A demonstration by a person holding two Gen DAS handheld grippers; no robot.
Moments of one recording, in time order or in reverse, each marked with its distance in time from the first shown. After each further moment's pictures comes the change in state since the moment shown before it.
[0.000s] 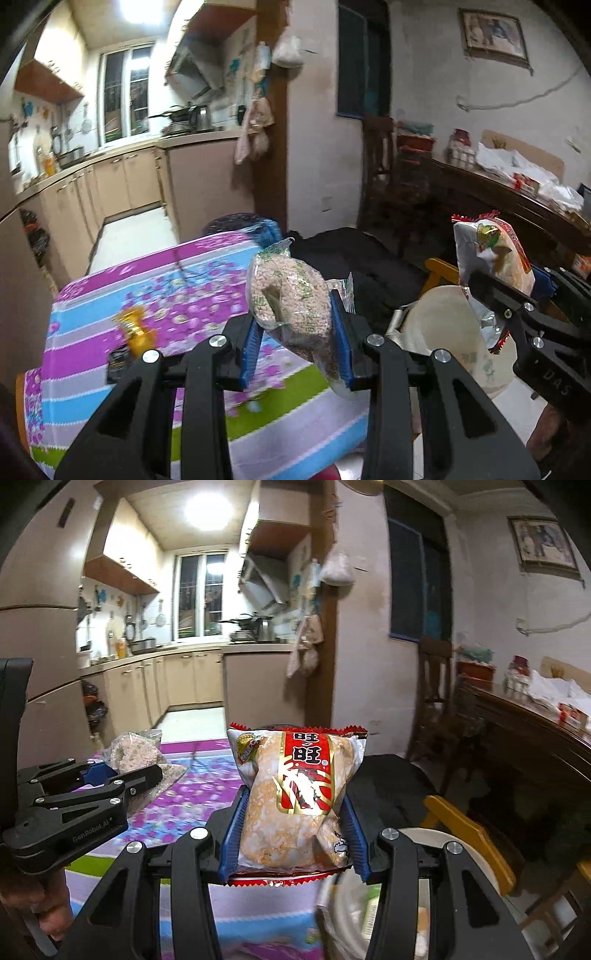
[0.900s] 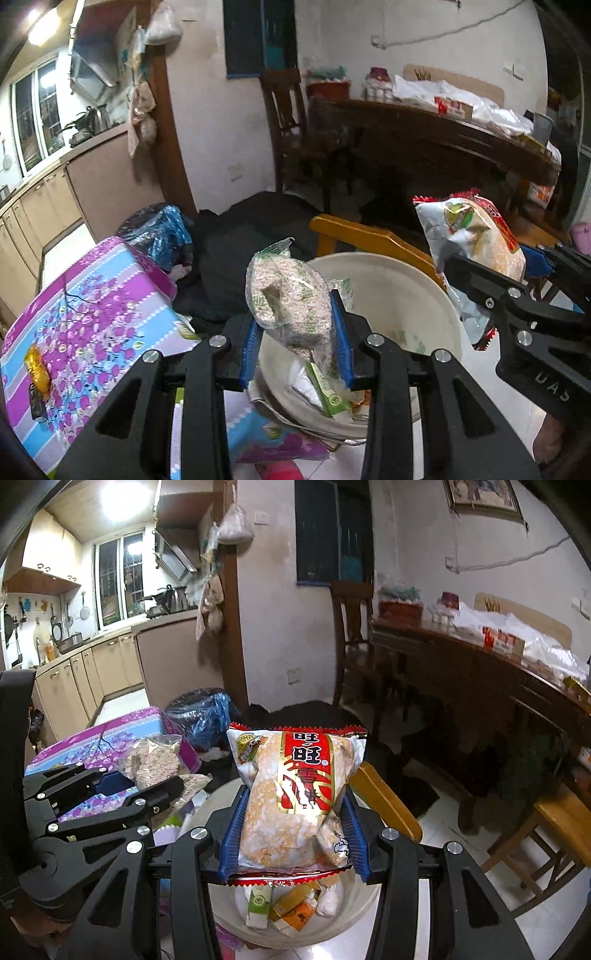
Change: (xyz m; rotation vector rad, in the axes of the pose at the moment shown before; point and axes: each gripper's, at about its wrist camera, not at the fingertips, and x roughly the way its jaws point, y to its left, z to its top) left arm 0.083 -0.190 -0.009 0.217 0.167 -0.207; right arm 0.017 -0.198 -0.038 0.161 0.193 -0.196
